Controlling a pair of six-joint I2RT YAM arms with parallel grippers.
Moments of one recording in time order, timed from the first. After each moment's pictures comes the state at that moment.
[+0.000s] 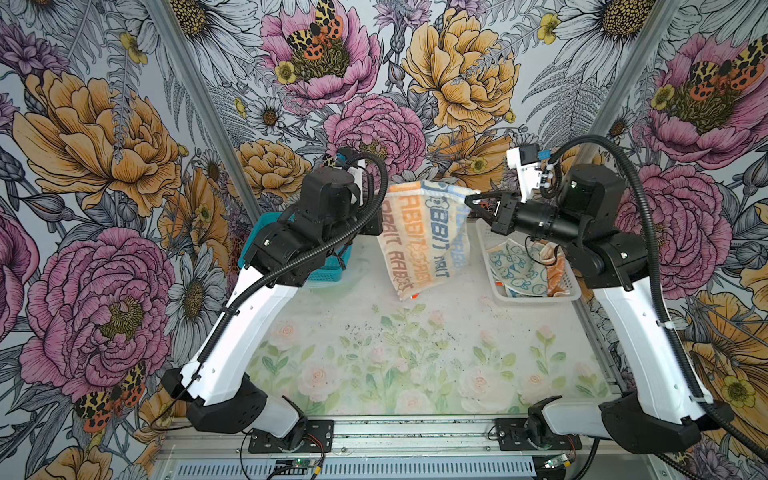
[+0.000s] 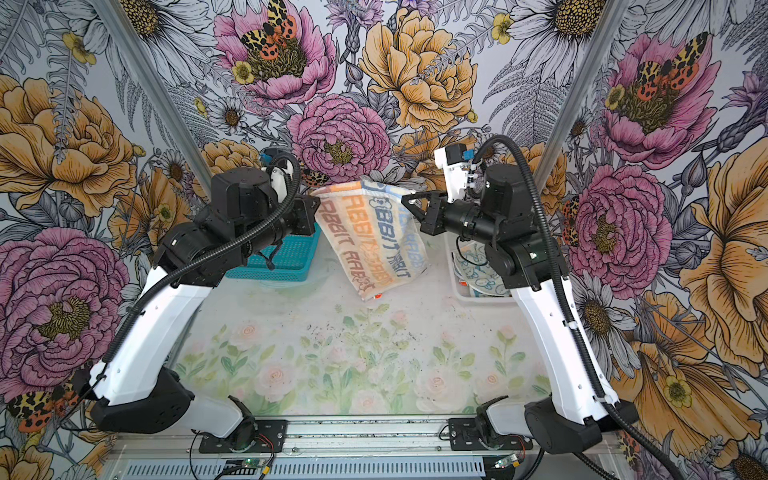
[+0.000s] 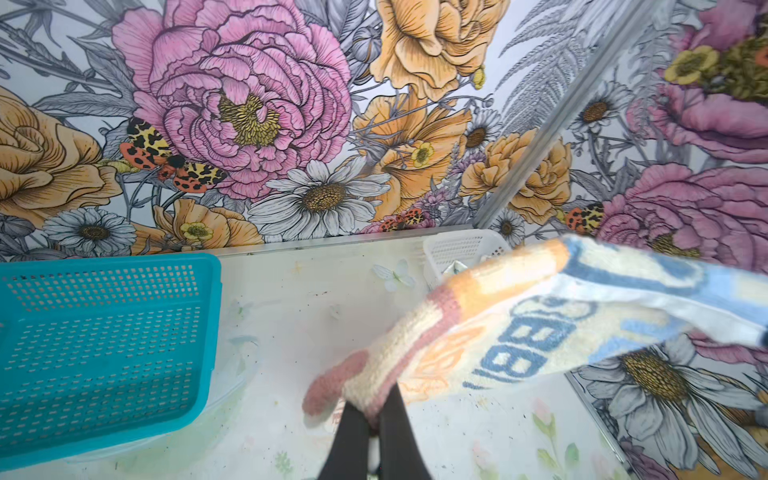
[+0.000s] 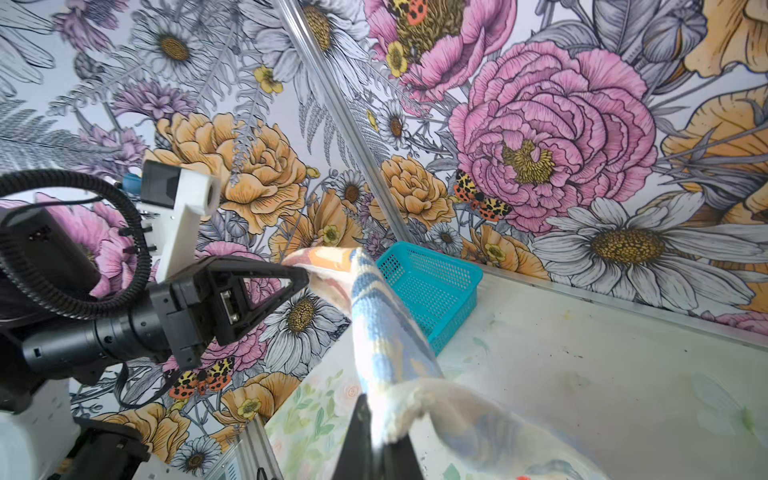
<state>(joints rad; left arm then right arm) -0.75 1.43 2.09 -0.97 -0.27 -0.37 0.36 1.29 1.89 -0.74 -0.59 0.38</state>
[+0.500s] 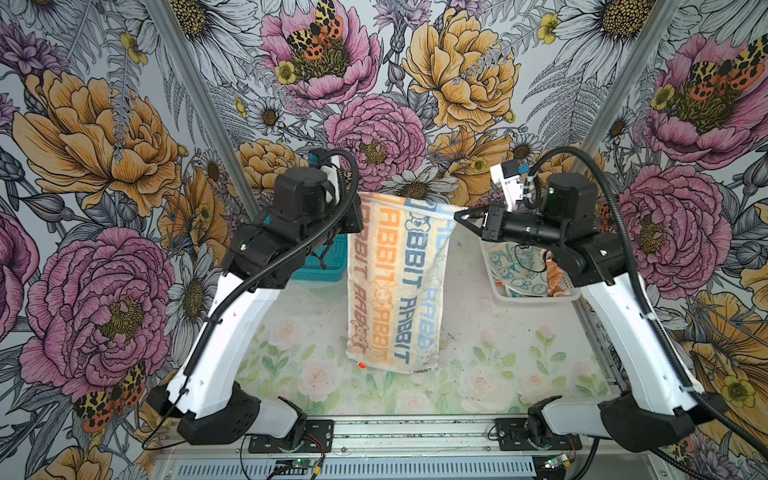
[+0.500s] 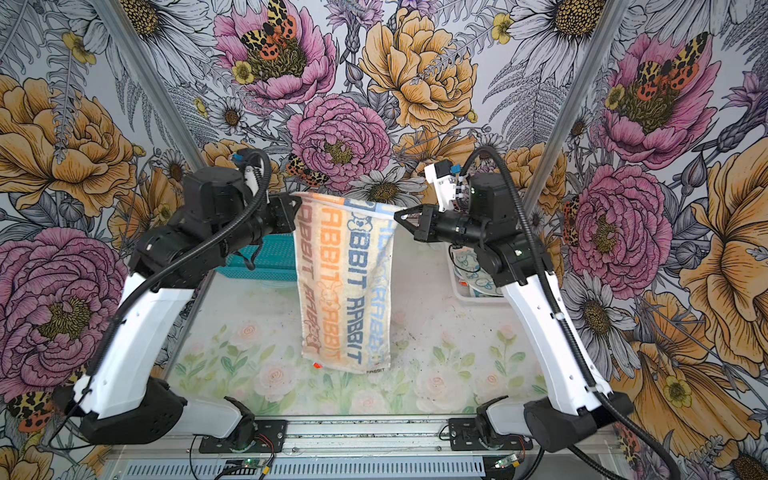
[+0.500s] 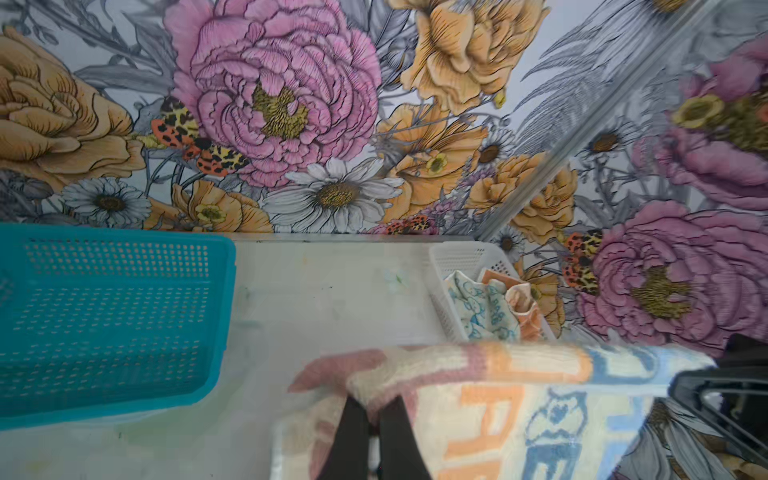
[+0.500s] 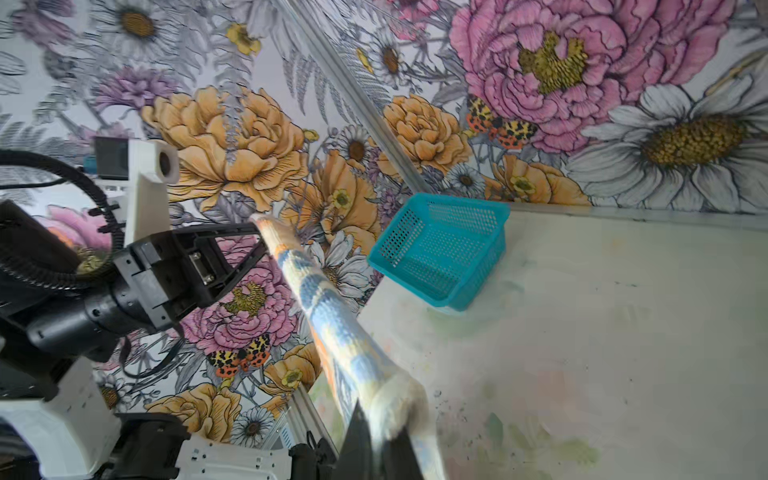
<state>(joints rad) -0.52 1.47 2.01 -0.97 -0.15 -0.43 0.32 1.42 1.76 -0.75 -0.63 0.49</state>
